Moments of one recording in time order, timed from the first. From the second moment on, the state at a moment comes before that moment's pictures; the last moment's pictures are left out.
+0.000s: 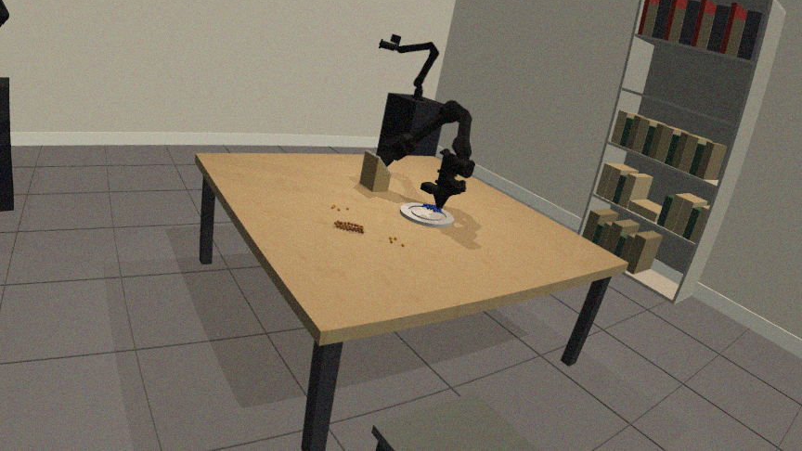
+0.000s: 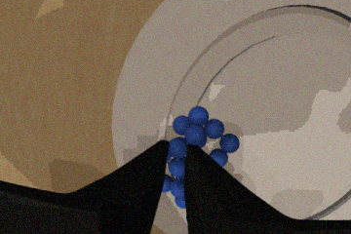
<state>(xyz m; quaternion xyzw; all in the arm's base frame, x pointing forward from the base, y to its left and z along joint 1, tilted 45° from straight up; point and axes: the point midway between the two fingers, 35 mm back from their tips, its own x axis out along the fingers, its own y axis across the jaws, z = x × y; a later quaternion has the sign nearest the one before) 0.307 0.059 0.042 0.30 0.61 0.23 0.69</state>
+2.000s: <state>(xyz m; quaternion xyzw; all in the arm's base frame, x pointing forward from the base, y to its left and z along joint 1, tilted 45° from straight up) 0.304 0.053 0.047 0.30 0.62 0.23 0.69</state>
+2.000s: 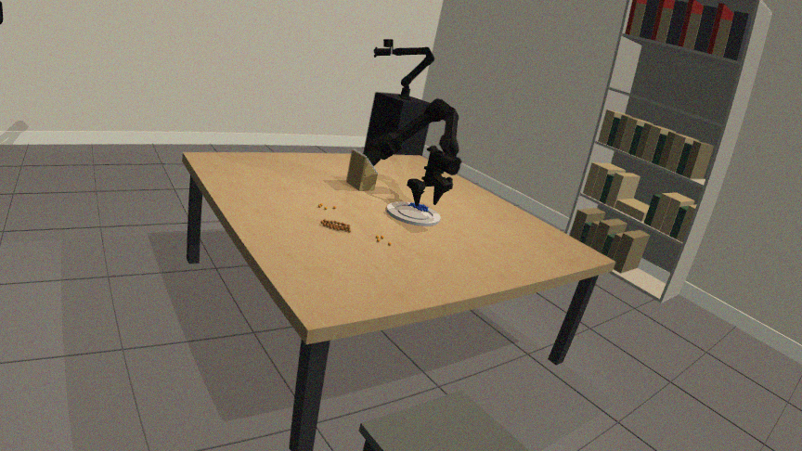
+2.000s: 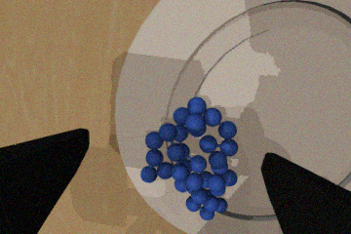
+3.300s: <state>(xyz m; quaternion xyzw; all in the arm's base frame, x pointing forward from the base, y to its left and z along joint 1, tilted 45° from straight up) 0.278 0.049 0.072 0.55 0.66 -0.03 0.52</state>
